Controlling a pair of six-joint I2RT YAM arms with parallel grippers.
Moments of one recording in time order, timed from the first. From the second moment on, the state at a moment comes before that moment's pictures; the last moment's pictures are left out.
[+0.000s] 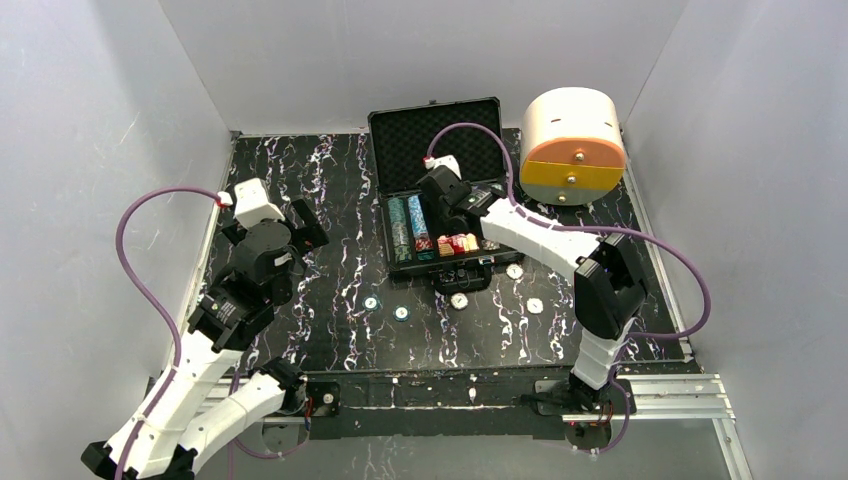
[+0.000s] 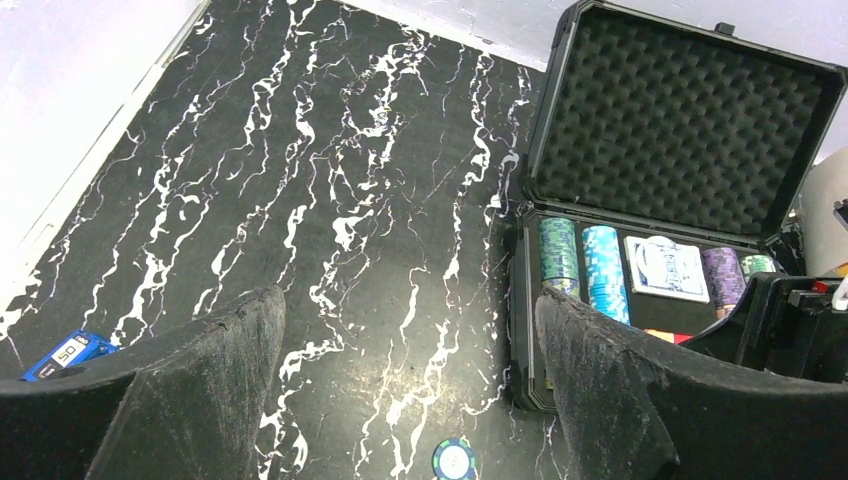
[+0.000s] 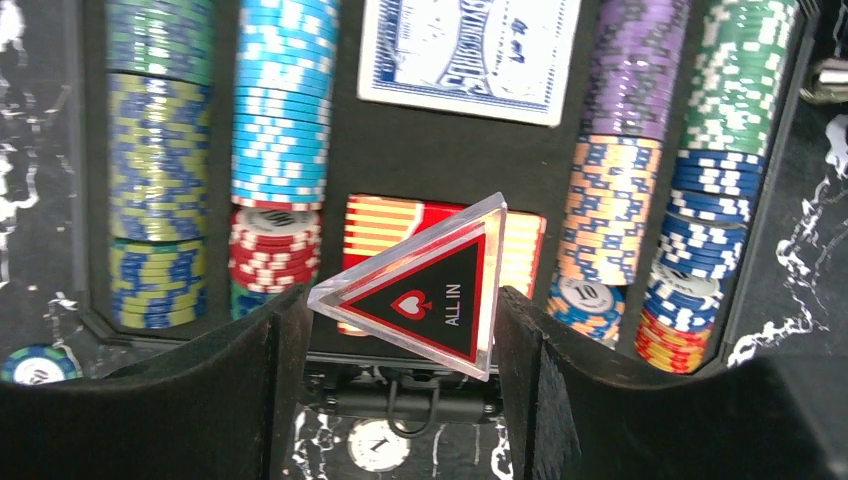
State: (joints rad) left arm -0.58 0.71 0.98 -0.61 -0.74 -0.45; right arm 0.85 1.80 1.50 -0.63 0.37 0.37
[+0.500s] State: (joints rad) left arm -0.58 0.73 0.98 -0.61 -0.71 -0.46; right arm 0.75 1.85 1.49 -0.67 0.31 0.37
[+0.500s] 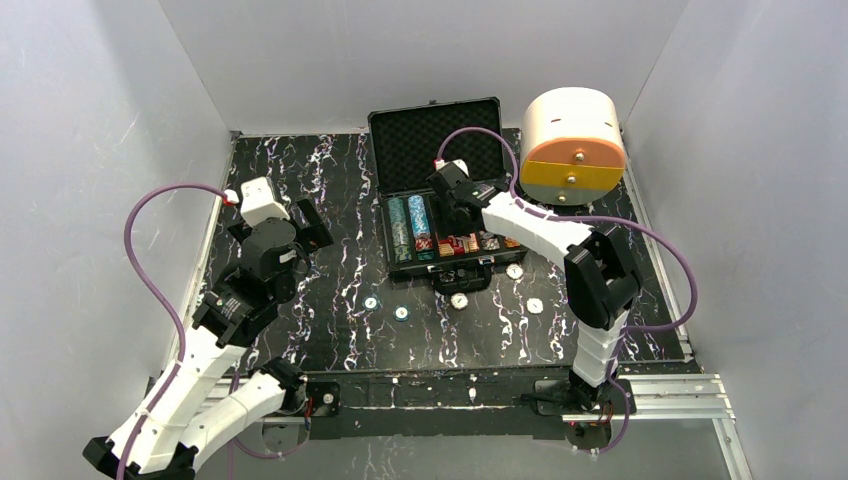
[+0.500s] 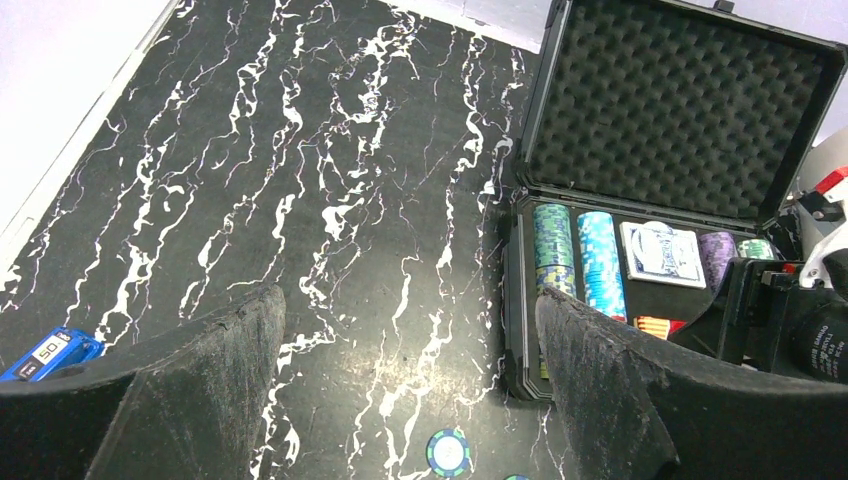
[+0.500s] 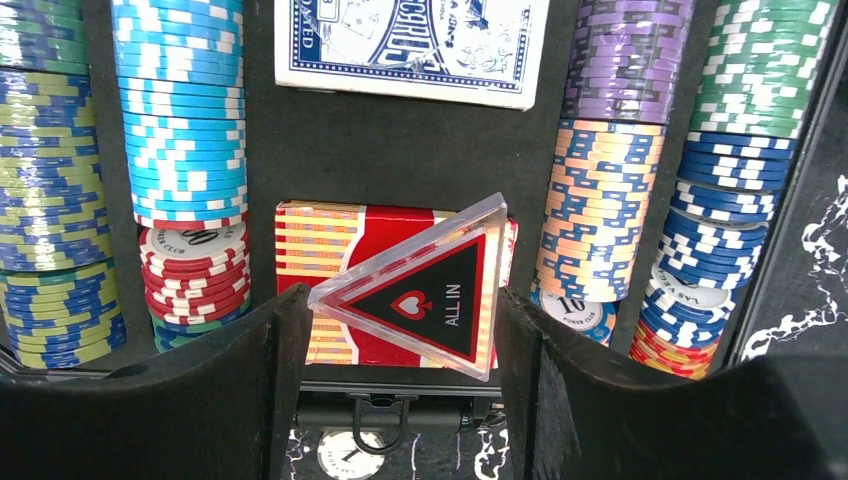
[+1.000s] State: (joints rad) left arm -0.58 0.73 0.97 -0.61 -0.70 -0.47; right arm 0.75 1.89 1.50 -0.71 0.22 0.37
